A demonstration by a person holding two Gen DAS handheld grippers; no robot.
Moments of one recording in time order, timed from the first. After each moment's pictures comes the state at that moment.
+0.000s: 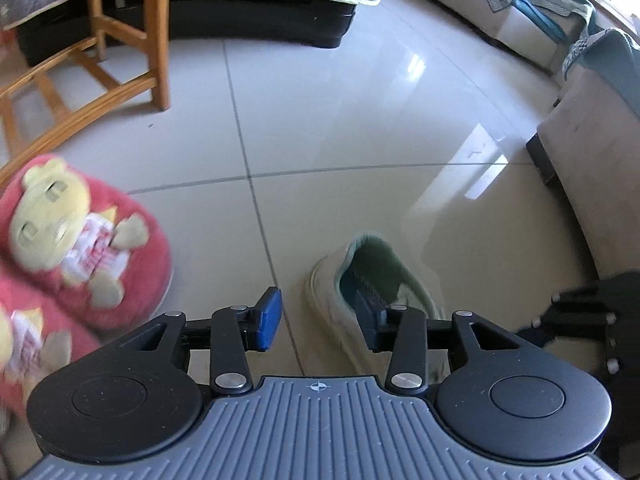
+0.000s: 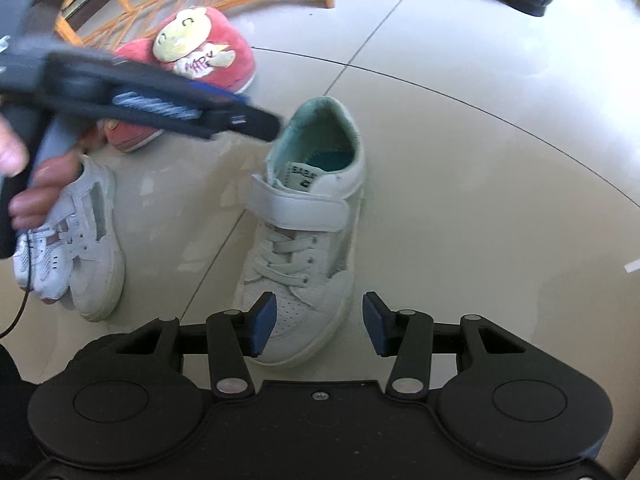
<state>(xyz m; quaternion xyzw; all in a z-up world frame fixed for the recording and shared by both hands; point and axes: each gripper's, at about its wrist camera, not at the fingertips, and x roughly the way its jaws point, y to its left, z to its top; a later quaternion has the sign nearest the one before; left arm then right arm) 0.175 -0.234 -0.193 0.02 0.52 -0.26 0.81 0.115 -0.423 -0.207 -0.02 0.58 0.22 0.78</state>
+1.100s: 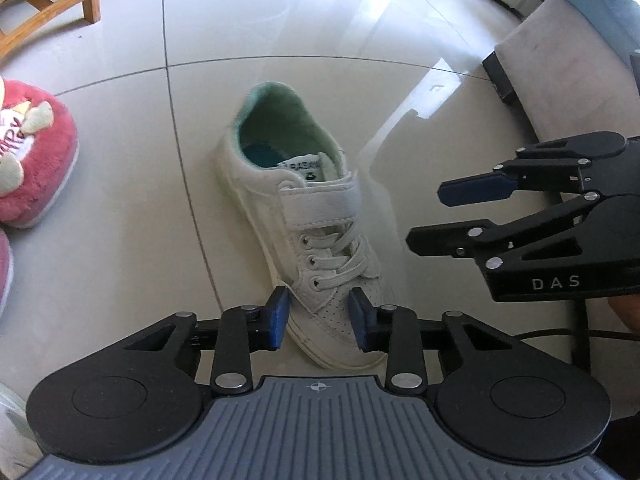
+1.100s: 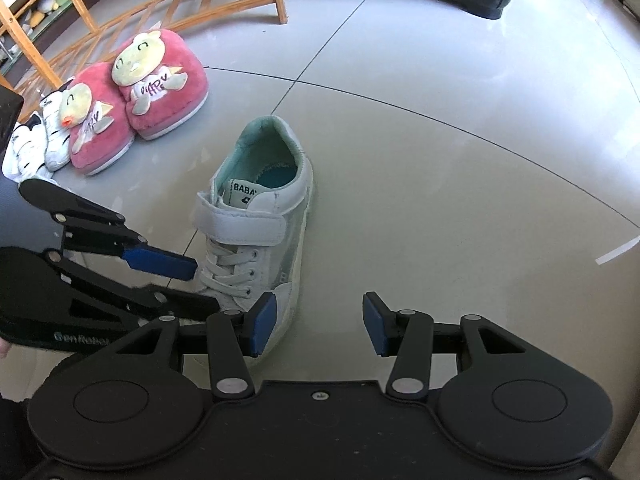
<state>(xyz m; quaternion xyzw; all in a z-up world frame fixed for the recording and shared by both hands) 0.133 -0.264 -0.222 0.04 0.59 -0.31 0.74 0.118 -0.434 -0.206 -0.01 0.57 0.17 0.80</state>
